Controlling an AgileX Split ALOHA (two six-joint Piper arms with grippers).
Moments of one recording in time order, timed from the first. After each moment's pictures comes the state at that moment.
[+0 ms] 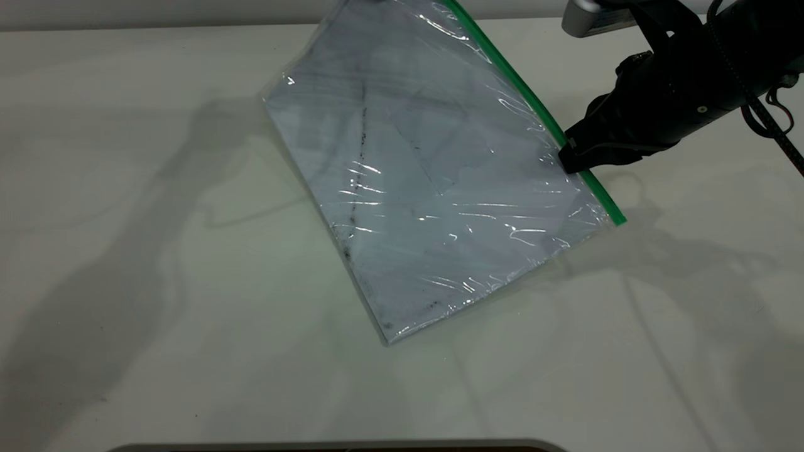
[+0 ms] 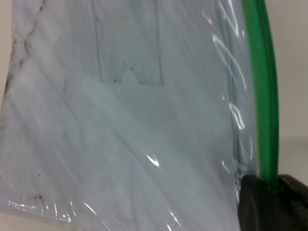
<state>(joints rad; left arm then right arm) -0.24 2.64 -2.38 -0.80 1.16 1.90 0.23 2.11 -0.89 1.70 0.28 -1.91</state>
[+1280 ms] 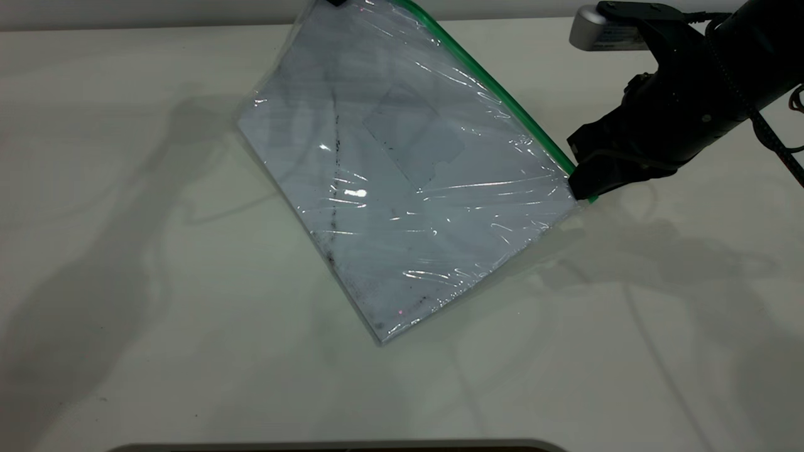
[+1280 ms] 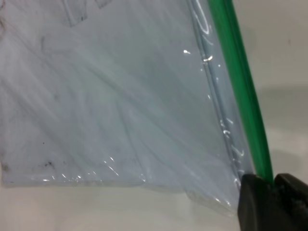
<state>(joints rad) -0.20 2.64 -2.38 -0.72 1.17 1.85 0.23 2.11 -0.89 1.34 0.28 -1.40</state>
